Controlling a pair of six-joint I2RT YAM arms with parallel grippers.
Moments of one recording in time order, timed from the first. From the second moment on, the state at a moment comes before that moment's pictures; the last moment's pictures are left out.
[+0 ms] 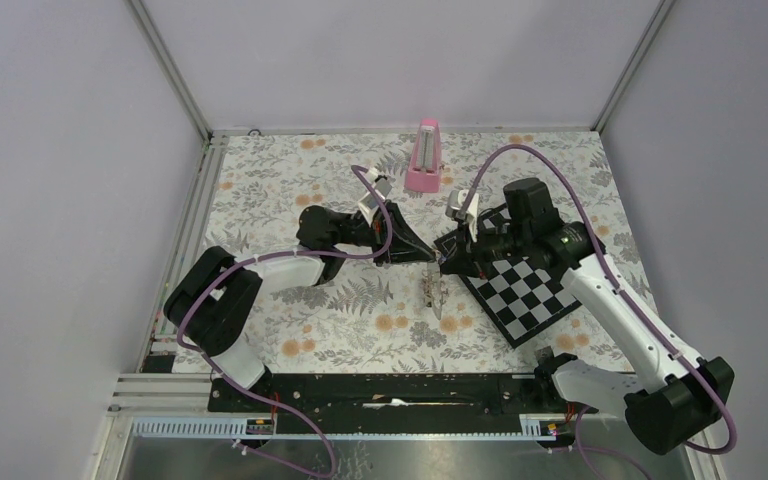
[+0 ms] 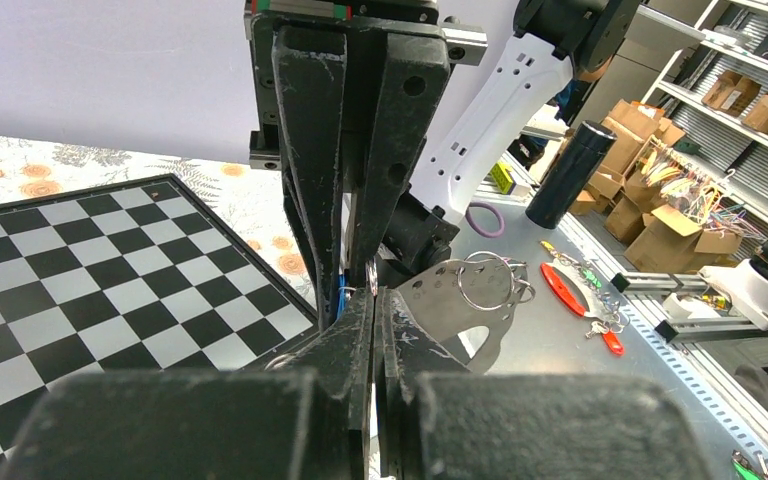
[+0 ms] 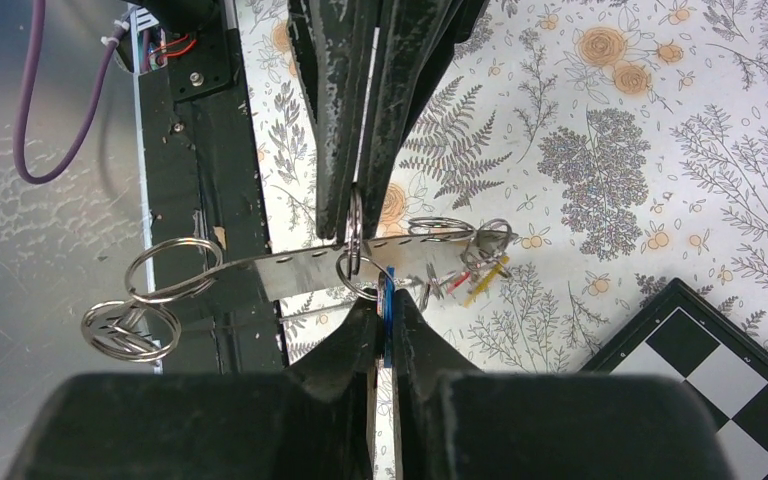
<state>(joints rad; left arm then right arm) -0.65 1.64 0.82 1.39 1.14 -0.84 0.46 1.12 1.07 -0.71 -0.85 -0.41</state>
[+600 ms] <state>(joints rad) -0.64 1.64 0.82 1.28 1.18 -0.71 0.46 1.10 1.11 -0.80 -0.85 -0.46</state>
